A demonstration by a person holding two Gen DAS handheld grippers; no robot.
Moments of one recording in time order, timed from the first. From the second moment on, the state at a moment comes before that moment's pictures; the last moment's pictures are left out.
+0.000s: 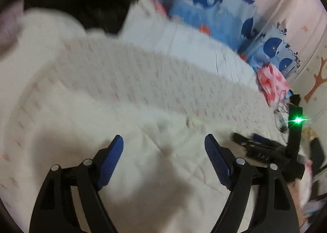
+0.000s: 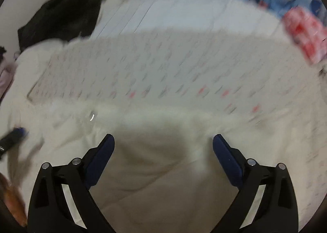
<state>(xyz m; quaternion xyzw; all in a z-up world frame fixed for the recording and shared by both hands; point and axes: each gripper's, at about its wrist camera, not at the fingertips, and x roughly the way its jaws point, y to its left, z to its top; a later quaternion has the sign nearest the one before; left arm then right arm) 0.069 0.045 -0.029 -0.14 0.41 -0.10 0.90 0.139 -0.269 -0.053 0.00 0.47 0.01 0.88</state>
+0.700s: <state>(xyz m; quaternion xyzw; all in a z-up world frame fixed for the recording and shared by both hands) 0.086 0.105 -0.084 -0.14 0.48 -0.01 0.87 0.117 -0.377 -0.093 0.11 0.50 -0.04 0.86</state>
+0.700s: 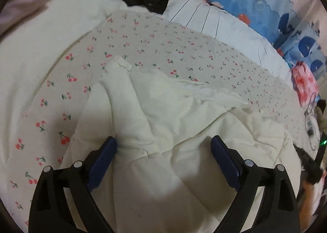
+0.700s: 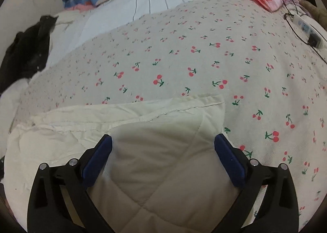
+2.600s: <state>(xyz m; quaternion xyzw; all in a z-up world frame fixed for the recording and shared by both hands) -0.080 0.179 -0.109 -0.50 0.41 -0.11 0.75 -0.163 -0.337 -0.022 0.29 0.46 0.17 0.82</state>
